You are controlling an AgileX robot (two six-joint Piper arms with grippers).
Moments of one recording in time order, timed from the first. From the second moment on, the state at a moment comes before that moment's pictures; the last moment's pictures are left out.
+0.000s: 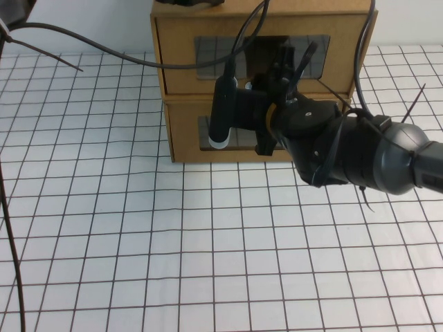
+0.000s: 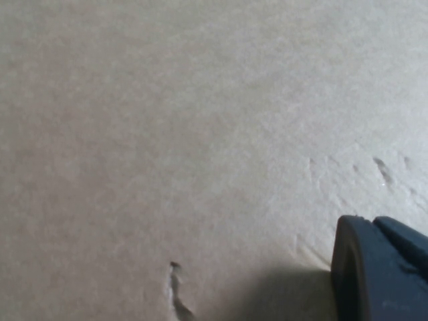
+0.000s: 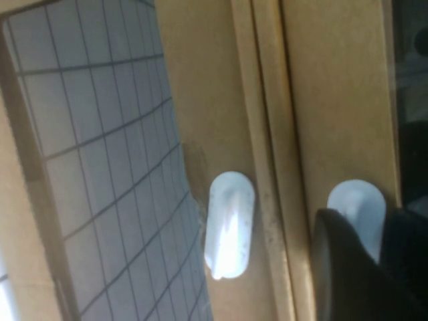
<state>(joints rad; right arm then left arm) 0.72 1.93 -1.42 -1.68 0.43 0.61 -0.30 2.14 -2.39 -0.65 1.12 0.48</state>
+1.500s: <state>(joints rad) 0.84 1.84 -1.24 -1.70 0.60 0.61 -0.30 2.13 -2.39 -0.66 1.16 0.43</state>
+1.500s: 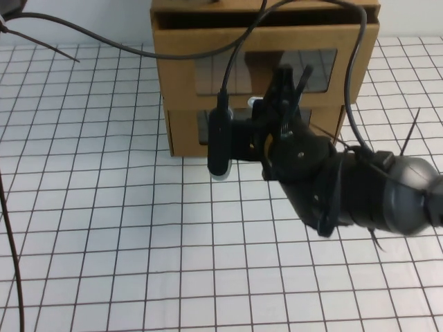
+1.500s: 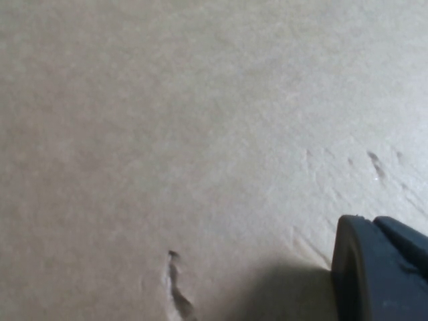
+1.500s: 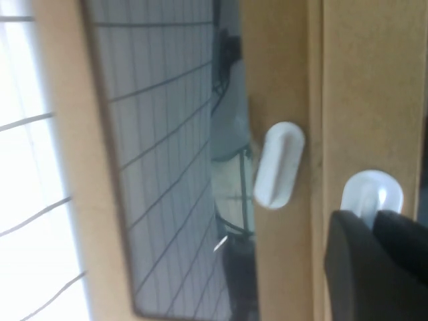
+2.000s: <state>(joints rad) 1.04 1.66 -1.07 -1.47 0.73 0.60 -0.30 2.13 -2.39 -0.66 1.17 0.37</state>
